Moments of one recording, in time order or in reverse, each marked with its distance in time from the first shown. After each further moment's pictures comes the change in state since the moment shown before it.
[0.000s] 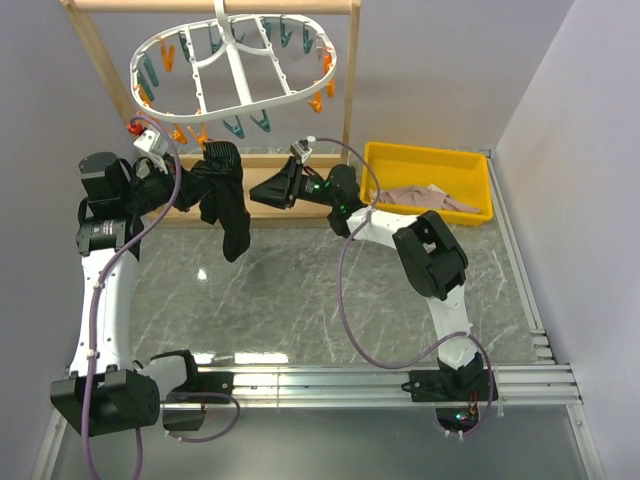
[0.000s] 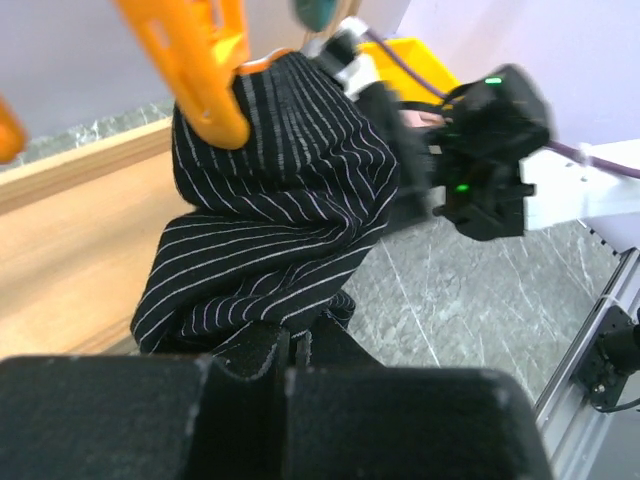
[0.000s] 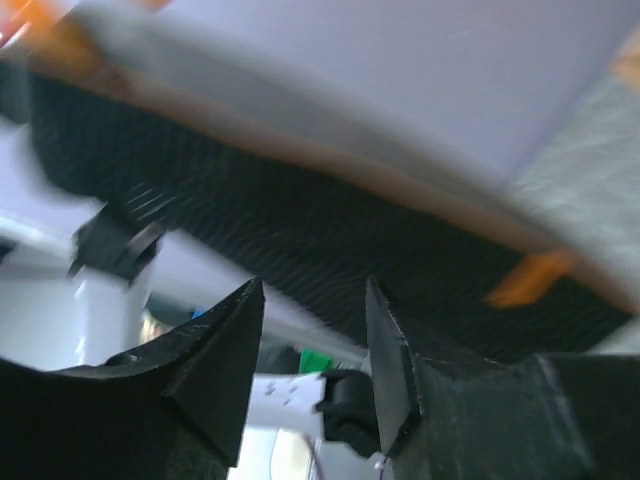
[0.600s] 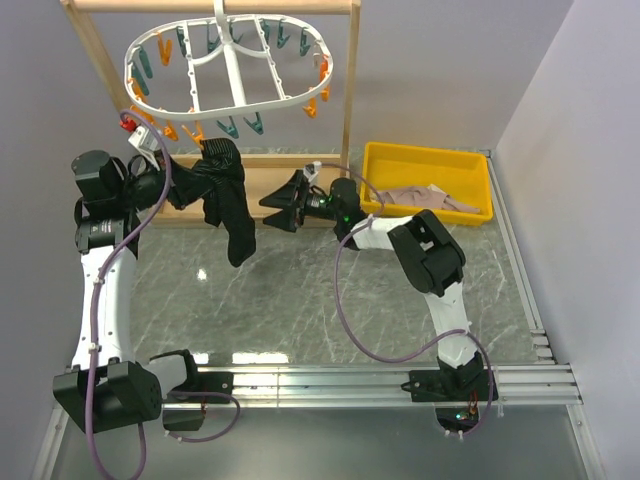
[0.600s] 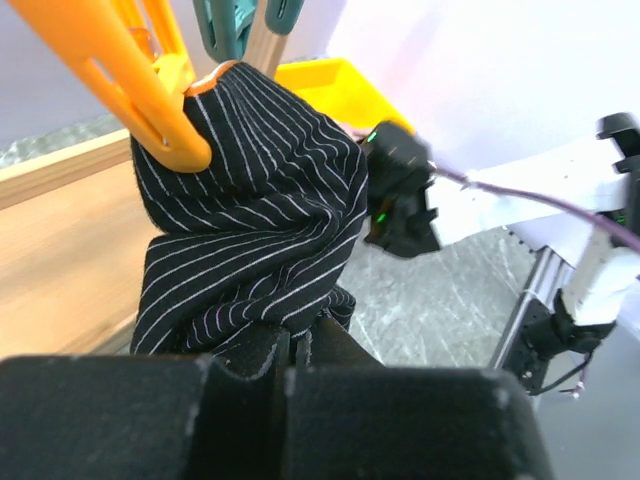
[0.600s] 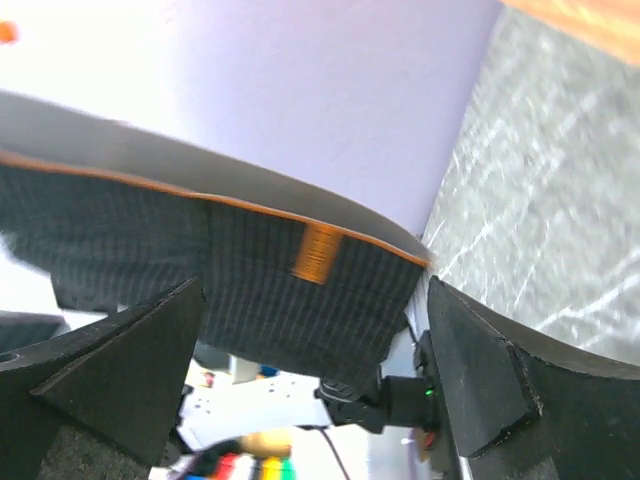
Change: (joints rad) left arm 0.041 0.025 -0.018 0.126 0.166 -0.150; right arm -0.031 0.021 -0.117 -0.041 -0.007 0.077
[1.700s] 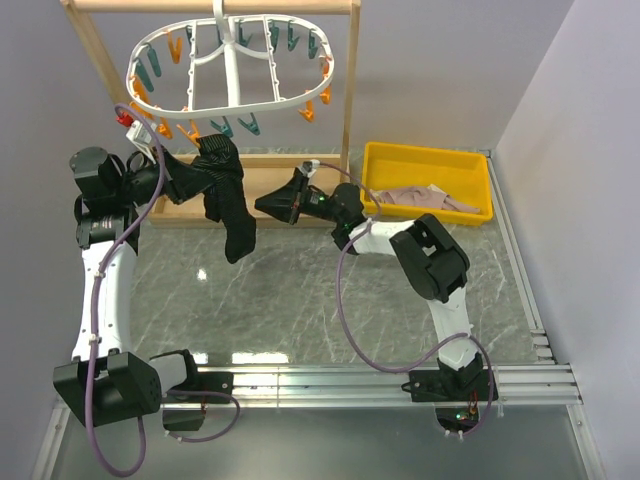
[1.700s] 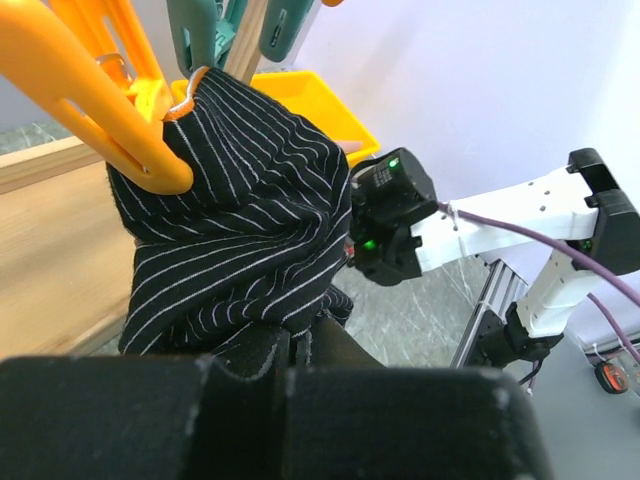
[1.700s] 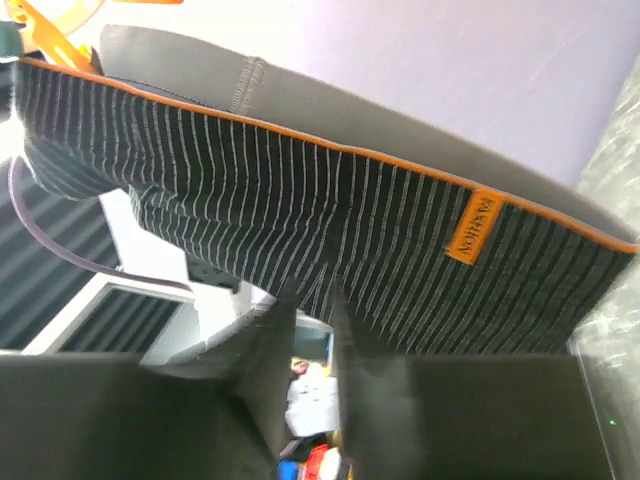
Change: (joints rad) left arm 0.009 0.032 0.000 0.119 0.057 -0.171; right arm 0.056 -0.042 -0.045 0.225 0.071 0.319
